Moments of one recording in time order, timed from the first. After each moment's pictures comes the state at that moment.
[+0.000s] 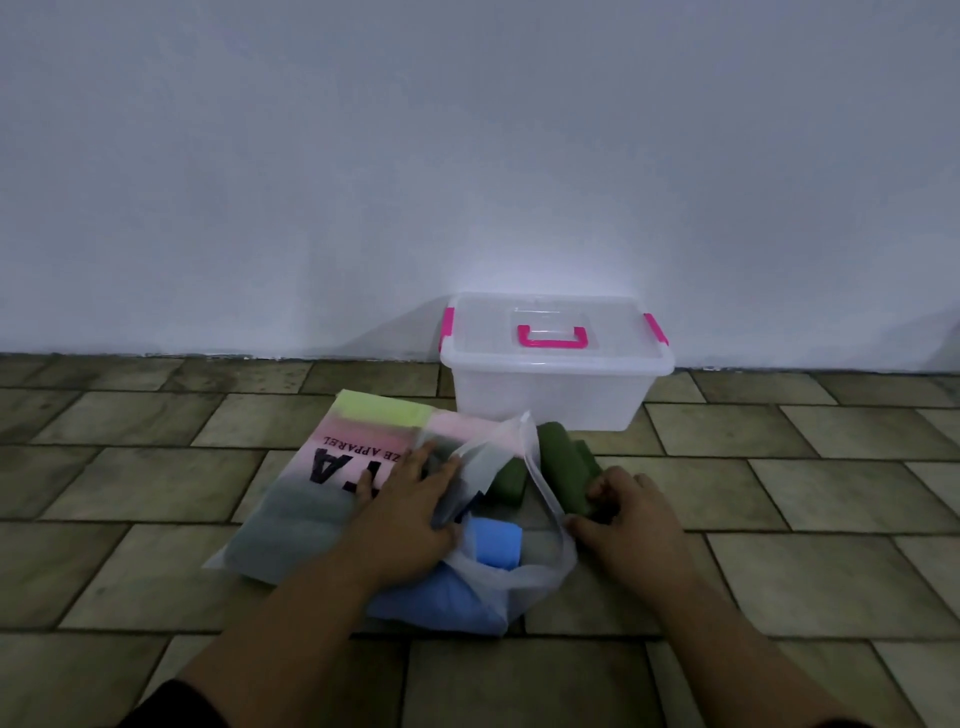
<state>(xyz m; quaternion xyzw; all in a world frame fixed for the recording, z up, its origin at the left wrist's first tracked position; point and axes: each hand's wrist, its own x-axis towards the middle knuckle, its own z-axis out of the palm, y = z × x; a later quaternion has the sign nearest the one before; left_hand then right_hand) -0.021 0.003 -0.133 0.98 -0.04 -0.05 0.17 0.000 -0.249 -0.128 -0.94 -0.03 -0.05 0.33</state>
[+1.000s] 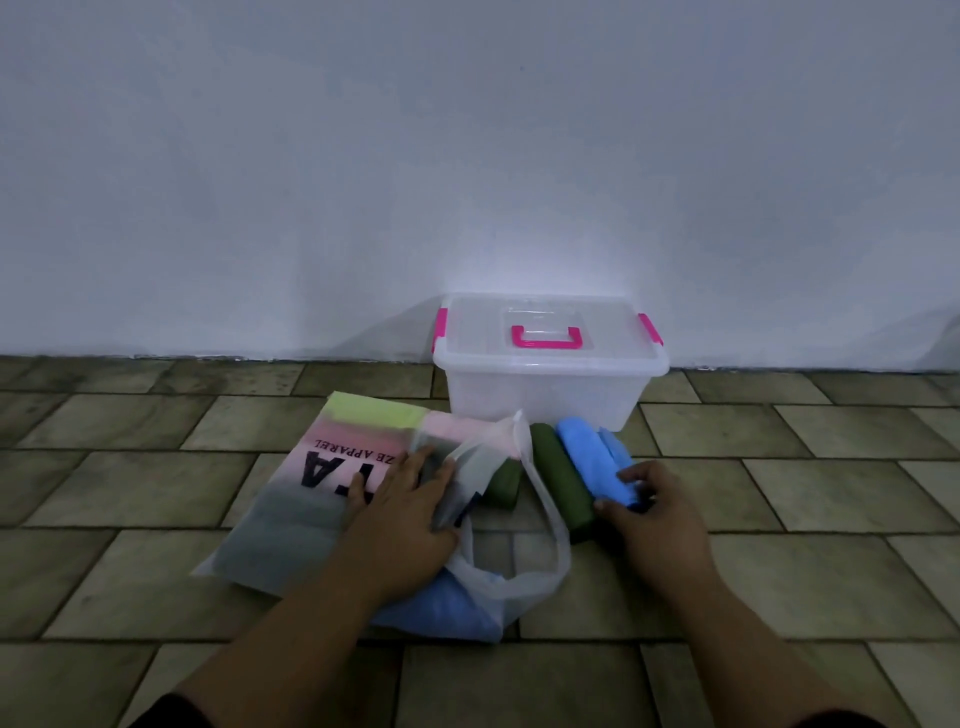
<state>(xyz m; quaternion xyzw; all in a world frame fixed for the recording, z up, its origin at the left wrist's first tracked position) -0.024 -0.002 -0.144 0.99 -0.02 -0.01 0.15 0.015 -0.275 -0.145 -0.88 0.06 -0.06 0.47</state>
